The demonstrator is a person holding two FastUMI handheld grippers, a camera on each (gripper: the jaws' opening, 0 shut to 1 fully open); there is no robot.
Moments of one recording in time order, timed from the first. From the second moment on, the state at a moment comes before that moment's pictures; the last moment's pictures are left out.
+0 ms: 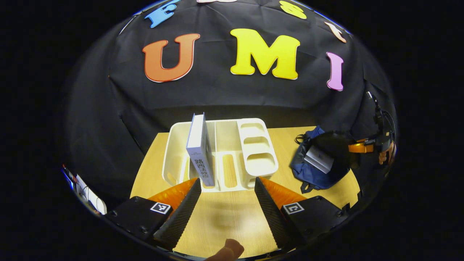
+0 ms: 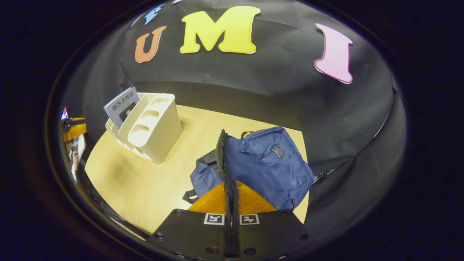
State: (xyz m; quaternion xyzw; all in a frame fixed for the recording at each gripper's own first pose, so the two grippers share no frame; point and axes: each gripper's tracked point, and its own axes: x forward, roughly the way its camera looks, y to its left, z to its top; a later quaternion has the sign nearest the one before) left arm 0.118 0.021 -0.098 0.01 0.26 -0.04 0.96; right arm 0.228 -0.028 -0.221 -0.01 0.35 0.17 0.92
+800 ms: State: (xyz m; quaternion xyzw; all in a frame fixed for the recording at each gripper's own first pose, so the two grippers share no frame) left arm 0.305 0.096 -0.123 0.00 0.45 0.01 0.90; right arm 0.230 -0.031 -0.205 -0.01 0.36 0.15 0.92
